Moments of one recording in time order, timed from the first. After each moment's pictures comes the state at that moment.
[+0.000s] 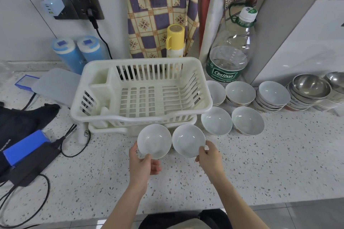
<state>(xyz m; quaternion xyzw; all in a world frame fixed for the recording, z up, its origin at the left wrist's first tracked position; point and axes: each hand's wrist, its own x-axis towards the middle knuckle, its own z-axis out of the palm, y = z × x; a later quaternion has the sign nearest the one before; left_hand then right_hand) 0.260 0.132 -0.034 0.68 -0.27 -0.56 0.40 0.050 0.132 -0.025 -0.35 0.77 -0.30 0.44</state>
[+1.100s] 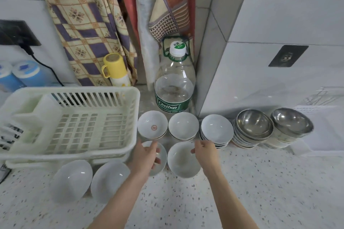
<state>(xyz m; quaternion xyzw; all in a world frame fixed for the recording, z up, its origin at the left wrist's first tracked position) -0.002 0.016 0.021 0.70 -0.32 -0.51 0.38 -0.185 0.019 0.029 -0.36 0.78 -0.29 0.42</state>
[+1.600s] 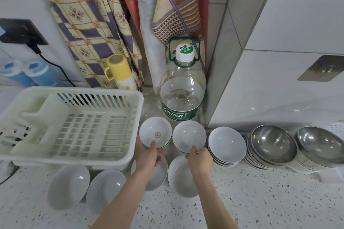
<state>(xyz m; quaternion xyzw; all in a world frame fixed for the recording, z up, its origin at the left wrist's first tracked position) -0.018 -0.033 -0.007 0.71 -0.20 -0.53 0.42 -0.165 -0.028 -0.007 -0.33 0.81 -0.27 0.40</state>
